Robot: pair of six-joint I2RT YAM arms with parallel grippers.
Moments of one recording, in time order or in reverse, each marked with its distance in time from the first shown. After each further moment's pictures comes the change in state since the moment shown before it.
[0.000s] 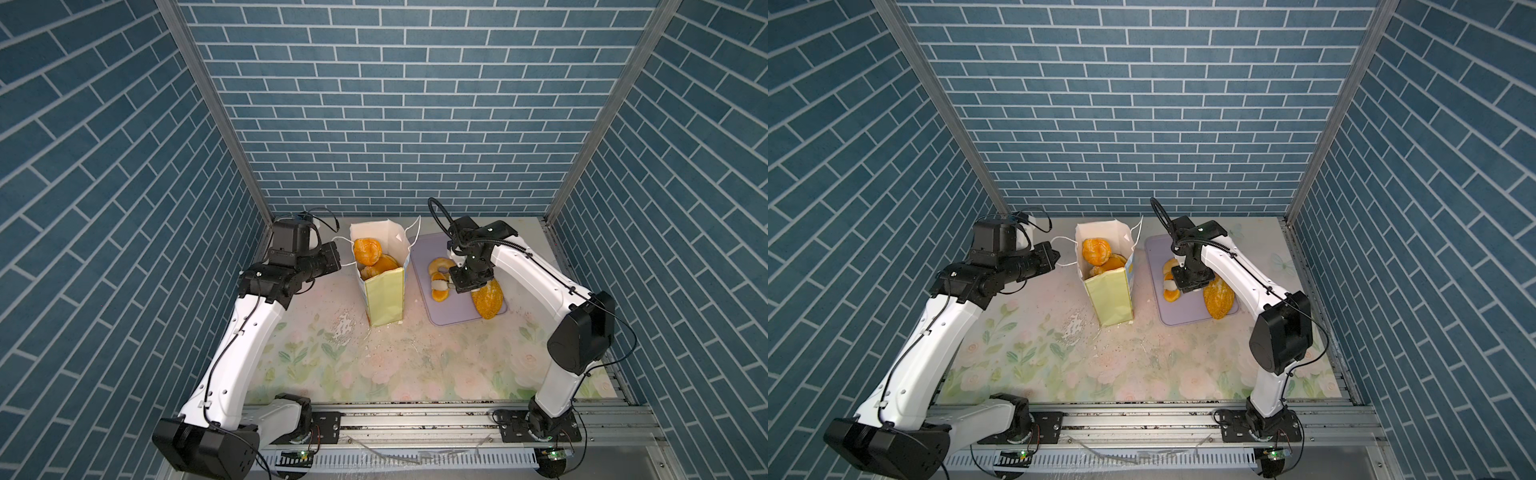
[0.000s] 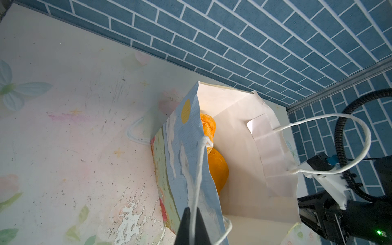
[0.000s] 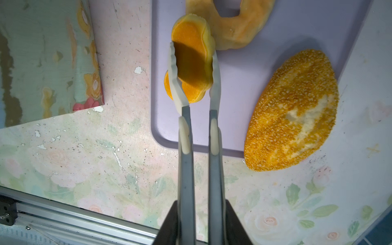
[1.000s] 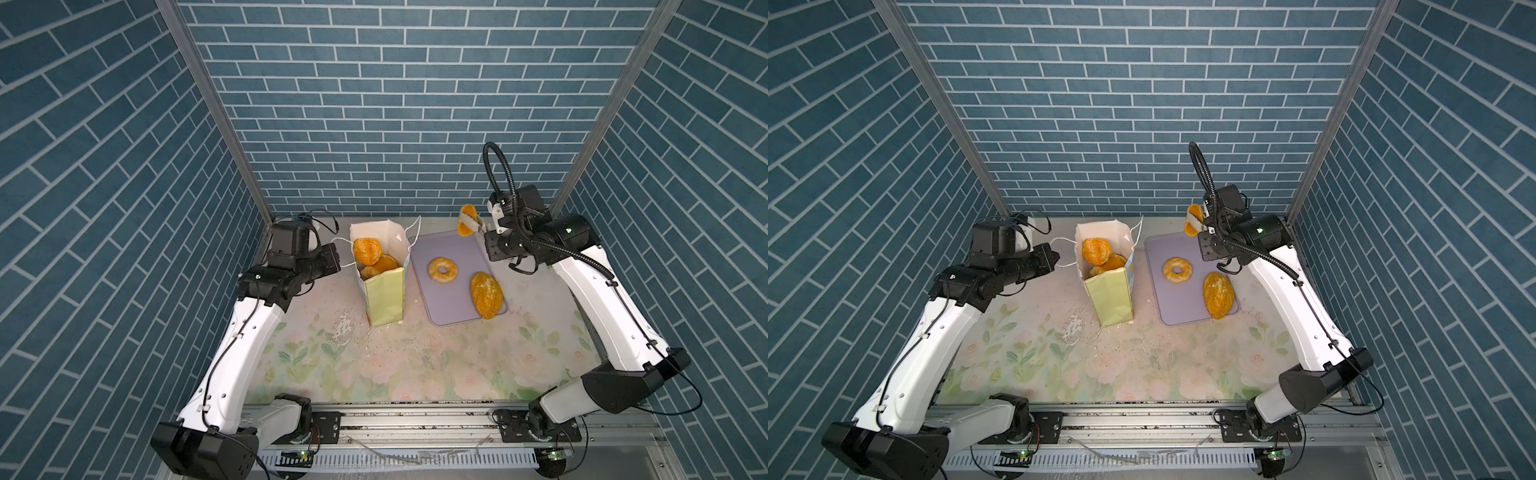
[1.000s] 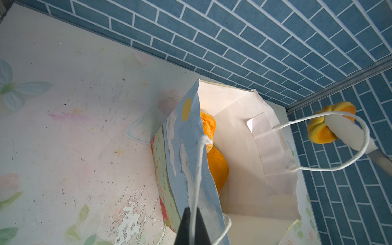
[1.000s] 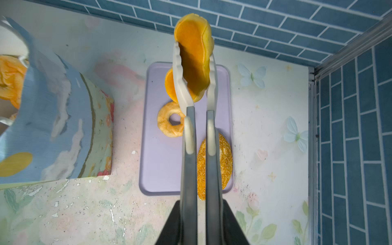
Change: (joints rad) left arm 0.000 -0.017 -0.017 0.005 0.000 0.000; right arm -0.040 -0.269 0.195 0.095 0.220 -0.052
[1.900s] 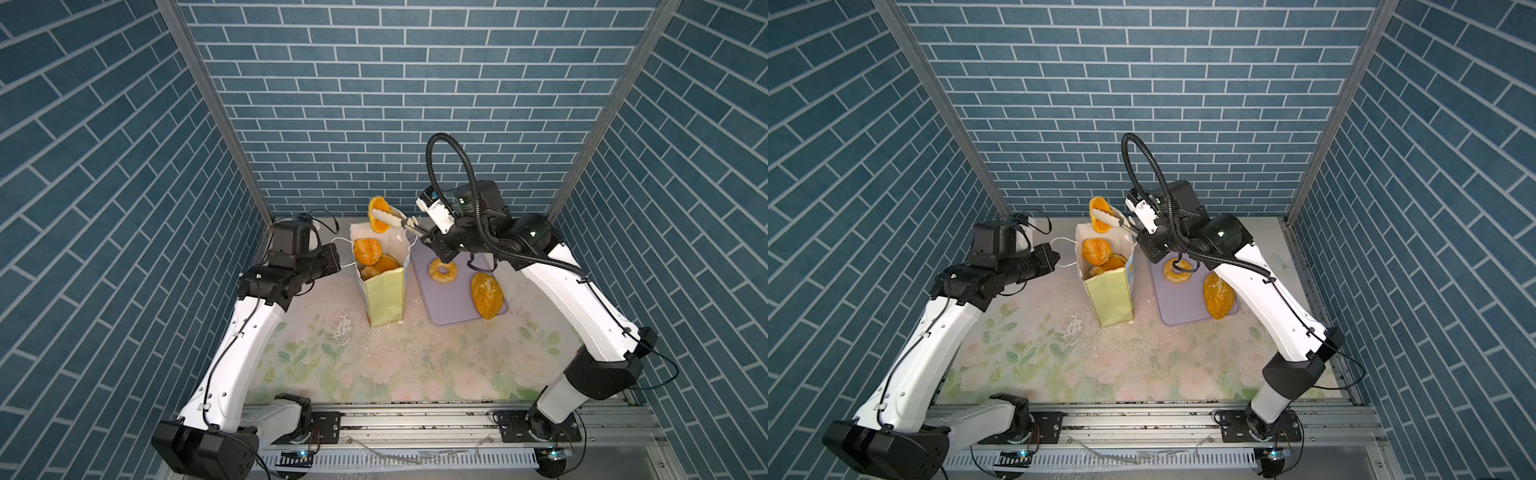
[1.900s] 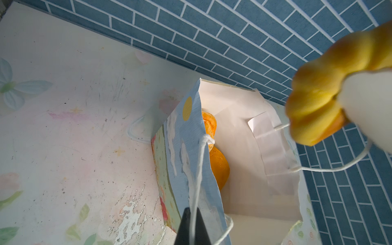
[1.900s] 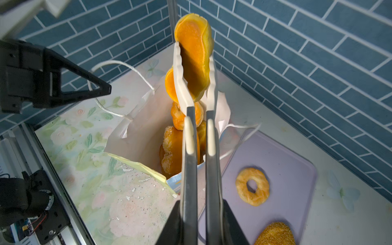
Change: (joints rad) left arm 0.000 0.005 0.000 -0.001 -0.001 0.000; right arm 0.294 0.167 0.185 0.158 -0.235 -0.209
